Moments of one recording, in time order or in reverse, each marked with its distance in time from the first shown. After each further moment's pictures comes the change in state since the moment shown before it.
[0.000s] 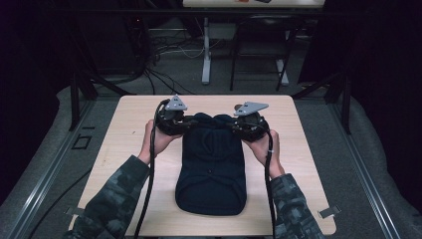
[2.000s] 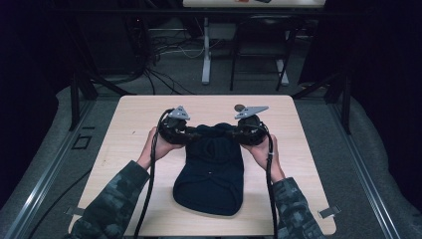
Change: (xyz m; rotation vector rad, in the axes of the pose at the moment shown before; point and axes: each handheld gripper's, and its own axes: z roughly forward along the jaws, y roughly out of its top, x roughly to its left) left arm -0.005 -0.028 0.021 0.106 -0.139 0.015; right arm -0.002 -0.017 0.015 0.074 0.098 0.100
